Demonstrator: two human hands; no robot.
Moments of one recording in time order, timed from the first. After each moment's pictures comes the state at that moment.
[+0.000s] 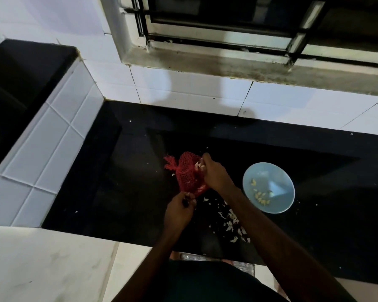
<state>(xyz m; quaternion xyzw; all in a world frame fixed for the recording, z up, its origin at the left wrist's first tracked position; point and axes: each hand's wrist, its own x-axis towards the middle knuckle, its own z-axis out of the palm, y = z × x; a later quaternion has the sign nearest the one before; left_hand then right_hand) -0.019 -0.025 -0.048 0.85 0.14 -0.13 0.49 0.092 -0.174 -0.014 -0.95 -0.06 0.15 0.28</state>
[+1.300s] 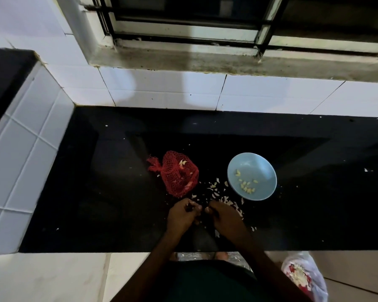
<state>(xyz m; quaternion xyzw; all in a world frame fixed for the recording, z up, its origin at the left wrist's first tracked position) -0.028 -0.053 -0.060 0.77 0.11 -0.27 0.56 -0.057 -0.229 -0.053 -0.94 -0.02 0.12 0.32</state>
